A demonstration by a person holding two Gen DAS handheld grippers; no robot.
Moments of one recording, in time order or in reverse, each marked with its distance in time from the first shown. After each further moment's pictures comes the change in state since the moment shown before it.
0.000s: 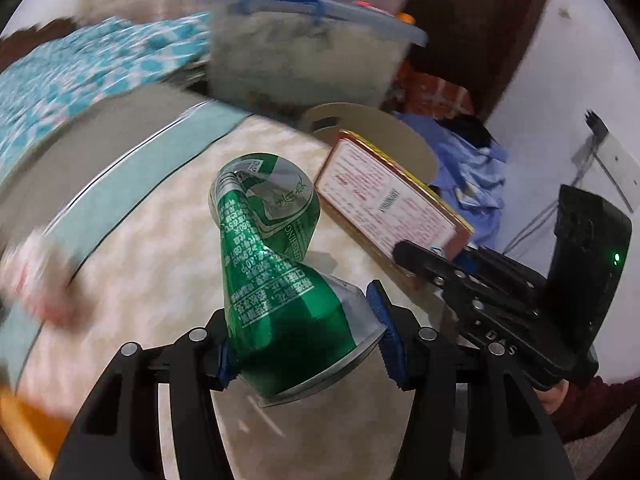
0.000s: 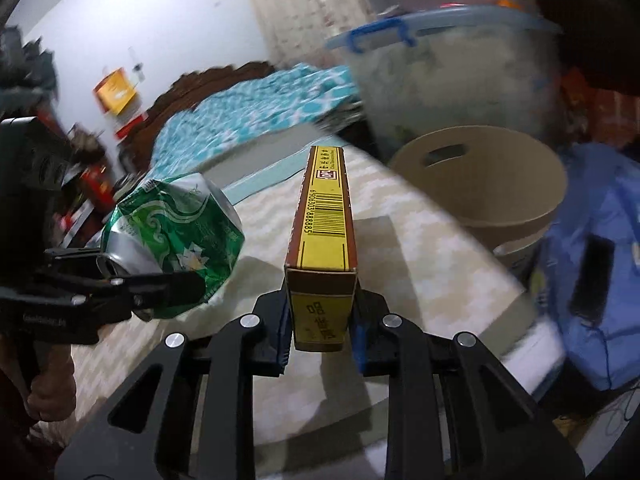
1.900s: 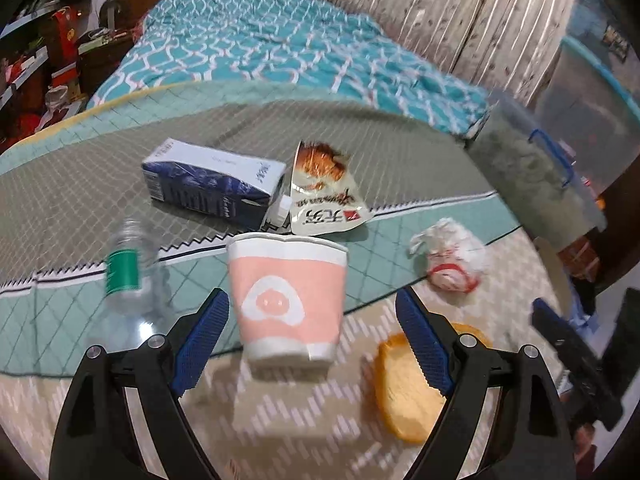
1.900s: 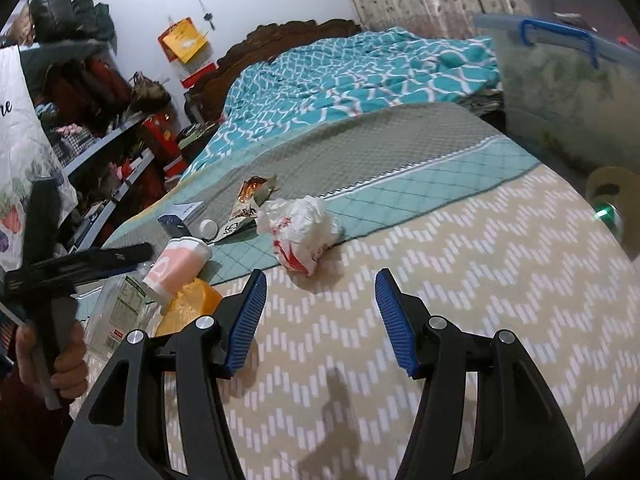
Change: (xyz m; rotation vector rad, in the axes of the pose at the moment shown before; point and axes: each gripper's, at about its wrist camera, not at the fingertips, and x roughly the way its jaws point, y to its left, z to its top) left arm -0.175 0.239 -0.123 -0.657 -0.124 0.423; right arm 0.075 0.197 0.024 -0.187 0.188 0.256
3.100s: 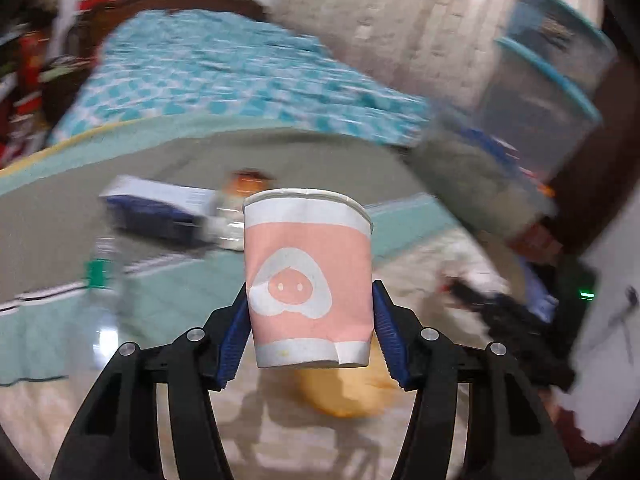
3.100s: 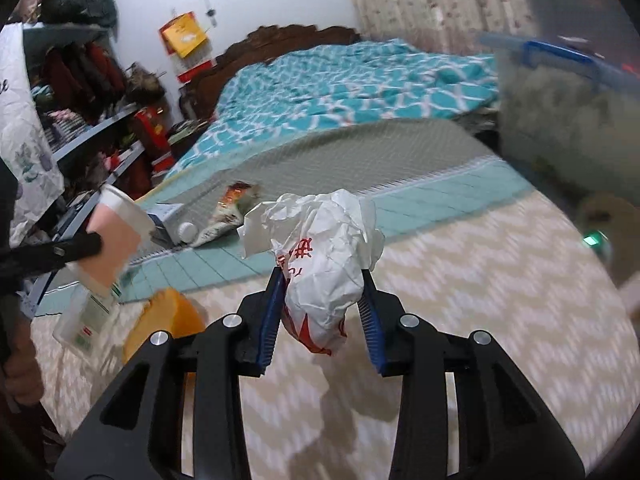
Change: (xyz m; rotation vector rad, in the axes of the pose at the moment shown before) left arm -0.052 -0.044 -0.019 0.122 -0.097 -0.242; right arm -0.015 -0.025 -0.011 -0.014 -0.038 -0.098
